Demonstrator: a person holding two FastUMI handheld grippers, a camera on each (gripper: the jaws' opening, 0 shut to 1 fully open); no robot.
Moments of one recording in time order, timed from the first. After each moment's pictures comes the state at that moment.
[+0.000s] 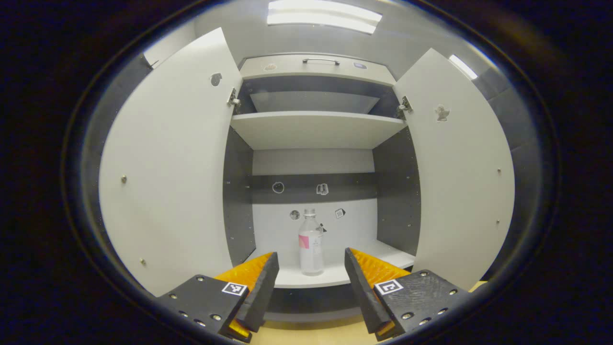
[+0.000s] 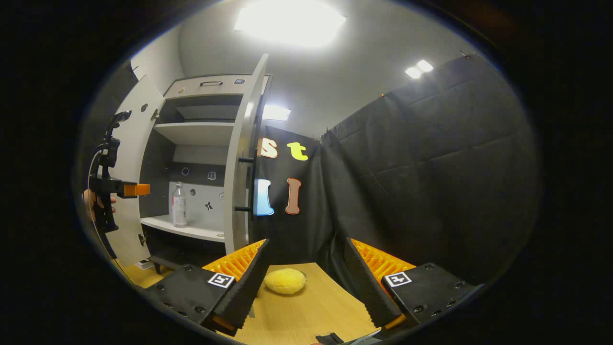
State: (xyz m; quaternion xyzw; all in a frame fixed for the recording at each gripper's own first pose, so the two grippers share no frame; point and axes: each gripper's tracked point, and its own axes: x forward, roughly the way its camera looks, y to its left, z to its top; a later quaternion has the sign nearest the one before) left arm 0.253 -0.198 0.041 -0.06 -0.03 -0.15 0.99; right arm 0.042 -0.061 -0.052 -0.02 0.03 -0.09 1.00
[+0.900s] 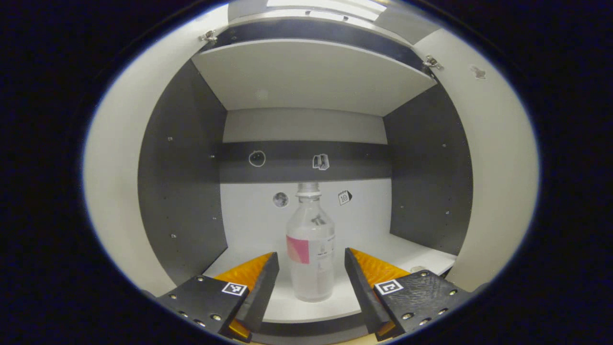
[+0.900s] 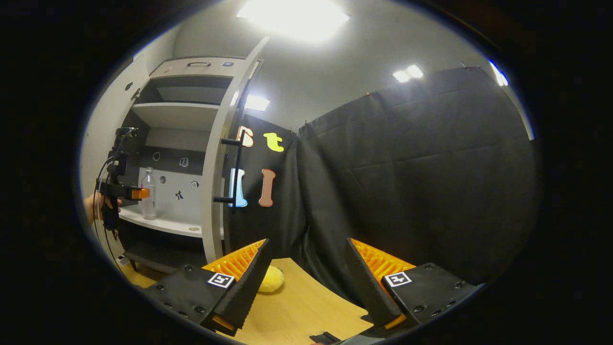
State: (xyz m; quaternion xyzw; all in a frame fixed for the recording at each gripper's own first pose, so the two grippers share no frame) left arm 0.416 -0.258 -0.033 -0.06 0.02 -0.20 0.98; right arm 0.064 -0.060 -0.066 -0.05 0.05 -0.18 0.98
